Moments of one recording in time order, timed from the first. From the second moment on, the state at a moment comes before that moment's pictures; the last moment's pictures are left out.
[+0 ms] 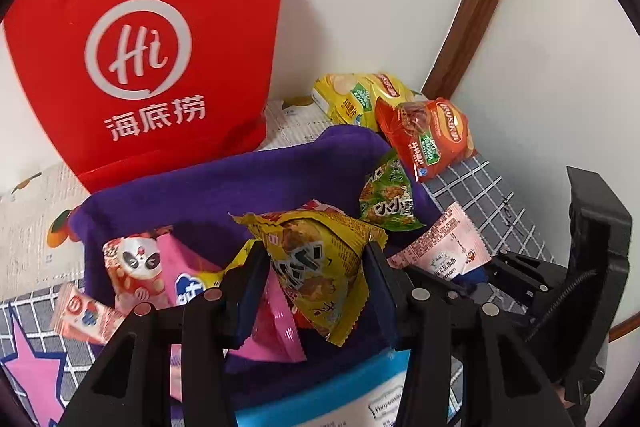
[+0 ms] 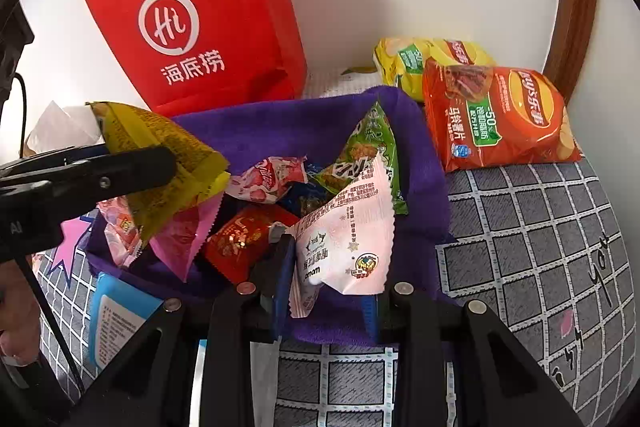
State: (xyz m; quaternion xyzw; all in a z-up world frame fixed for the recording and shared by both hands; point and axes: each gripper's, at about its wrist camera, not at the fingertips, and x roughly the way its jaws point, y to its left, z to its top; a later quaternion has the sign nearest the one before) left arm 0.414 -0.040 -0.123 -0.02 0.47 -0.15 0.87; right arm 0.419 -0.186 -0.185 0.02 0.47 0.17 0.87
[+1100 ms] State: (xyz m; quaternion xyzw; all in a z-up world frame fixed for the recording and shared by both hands) left arm 0.362 -0.024 -0.099 -0.01 0.47 -0.11 0.87; right arm 0.366 -0.203 -0.143 0.01 0.46 0.13 0.88
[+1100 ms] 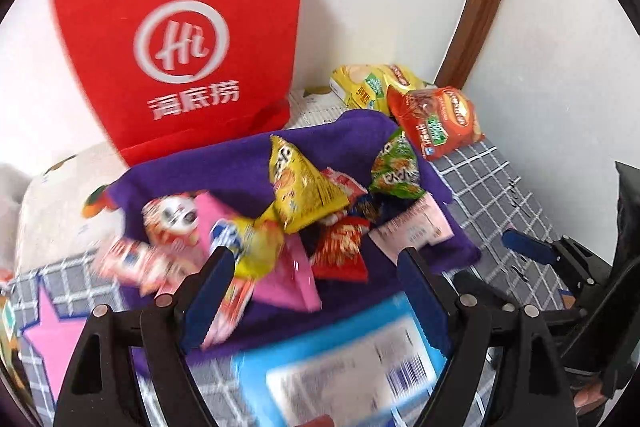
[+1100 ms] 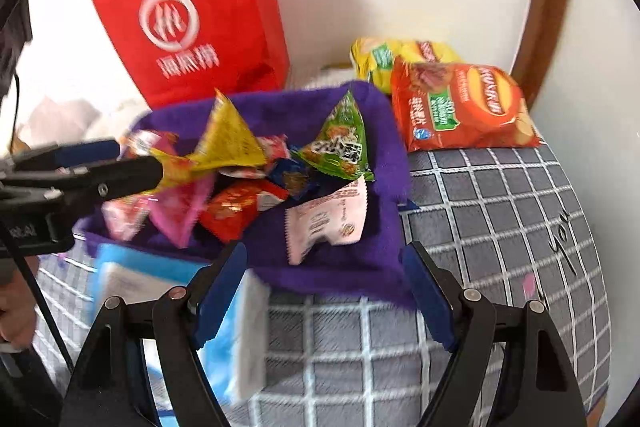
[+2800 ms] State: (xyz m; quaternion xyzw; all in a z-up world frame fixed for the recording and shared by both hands) left arm 0.039 0.013 -0.004 -0.05 0.31 -0.02 0.95; right arm 0.072 -0.222 -0.034 0.02 0.36 0.06 0.93
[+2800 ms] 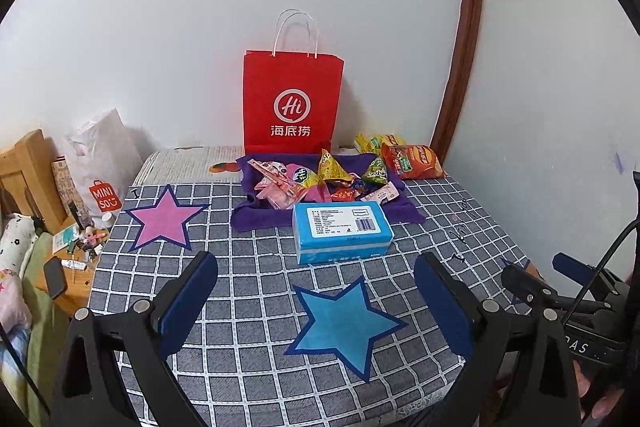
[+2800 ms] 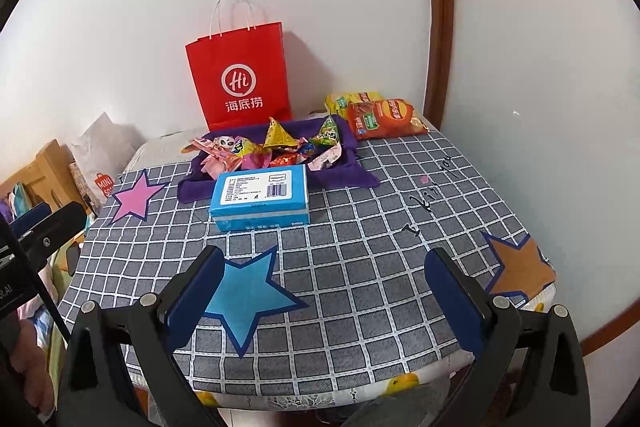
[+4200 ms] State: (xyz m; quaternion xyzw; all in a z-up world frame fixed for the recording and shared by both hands) left arm 0.037 0.012 -0.006 -0.05 0.31 -0.01 0.95; right arm 0.069 -0.229 -0.032 0.03 0.36 0.06 0.93
